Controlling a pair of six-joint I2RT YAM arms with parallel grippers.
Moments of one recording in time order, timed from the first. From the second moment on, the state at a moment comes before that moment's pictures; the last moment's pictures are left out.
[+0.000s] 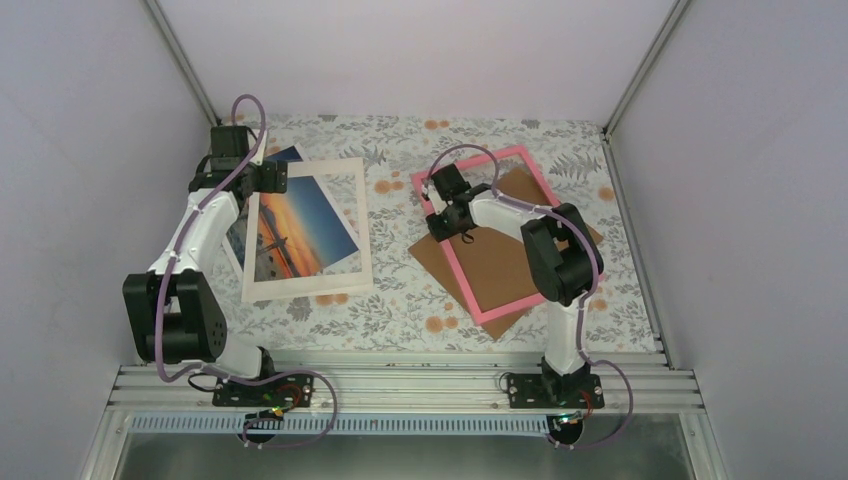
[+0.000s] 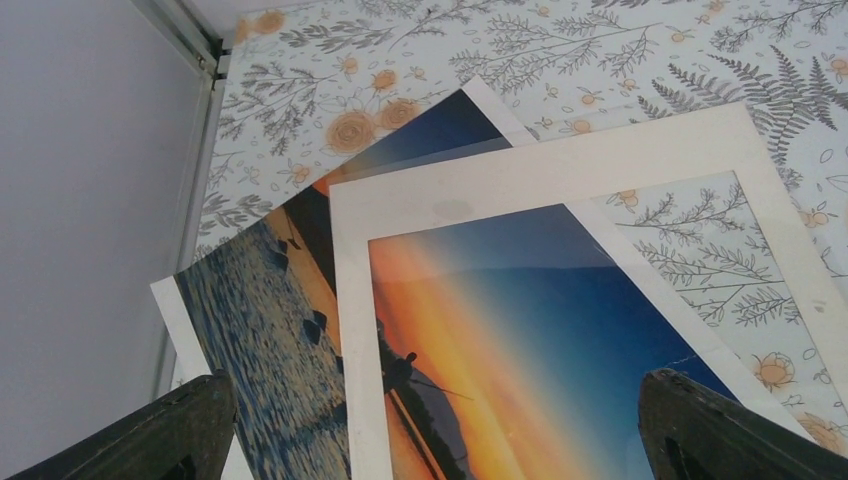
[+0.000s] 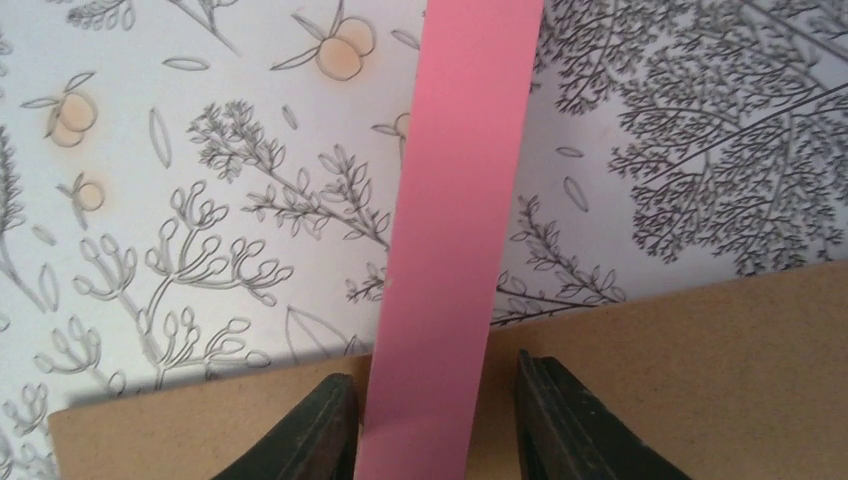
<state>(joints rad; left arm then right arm) 0.05 1.48 1.20 -0.46 -0.06 0.13 0.54 2.01 1.35 -0.51 -0.05 0.04</state>
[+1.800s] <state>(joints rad) -0.15 1.83 1.92 -0.10 0.85 -0.17 0.41 1.52 1.61 0.60 -1.25 0.73</state>
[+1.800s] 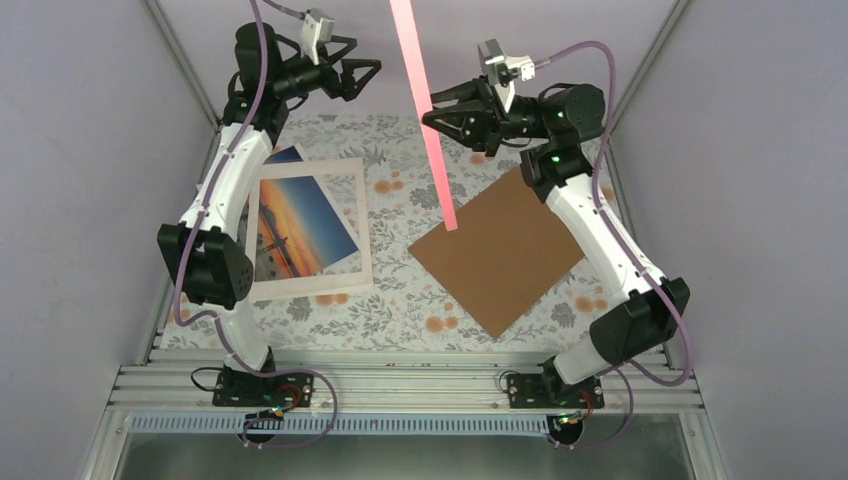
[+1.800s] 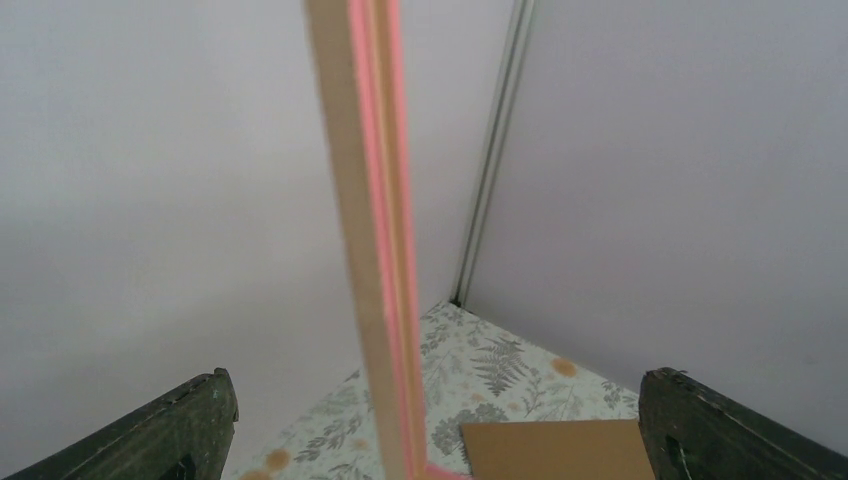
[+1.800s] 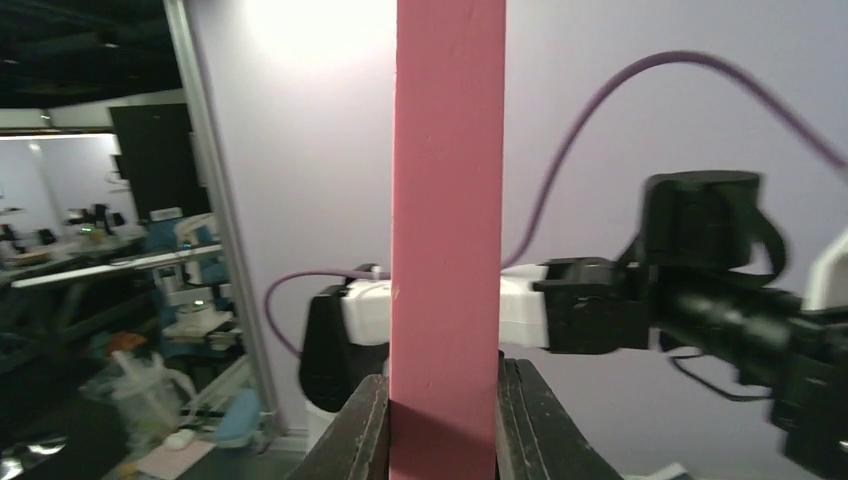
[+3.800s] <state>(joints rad) 0.24 1.61 1.52 -0.06 0.84 -0.36 0.39 1.87 1.56 -0.36 -0.52 -0.11</state>
